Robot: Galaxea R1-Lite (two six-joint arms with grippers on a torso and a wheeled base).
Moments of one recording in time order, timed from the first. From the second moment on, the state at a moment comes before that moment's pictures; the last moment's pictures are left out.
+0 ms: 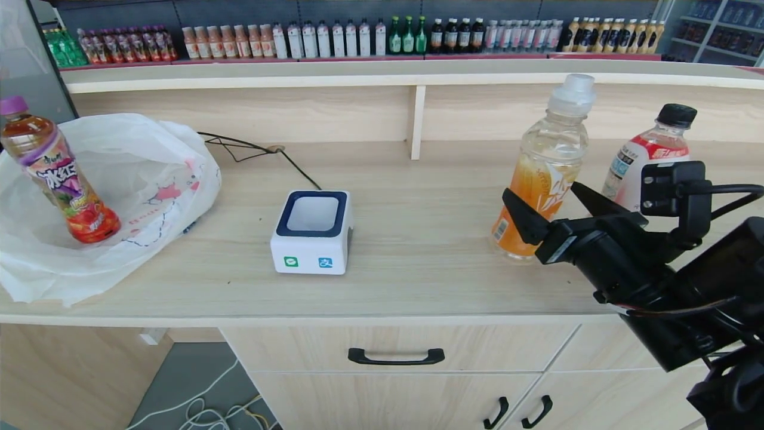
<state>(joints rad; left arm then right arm) 0.00 0.00 0.00 0.00 0.00 0.00 0.53 1.71 -0.46 -1.57 -0.25 -0.04</state>
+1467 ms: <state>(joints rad) 0.00 0.00 0.00 0.00 0.00 0.00 0.49 1.84 -0.63 -1.57 -0.27 -0.08</state>
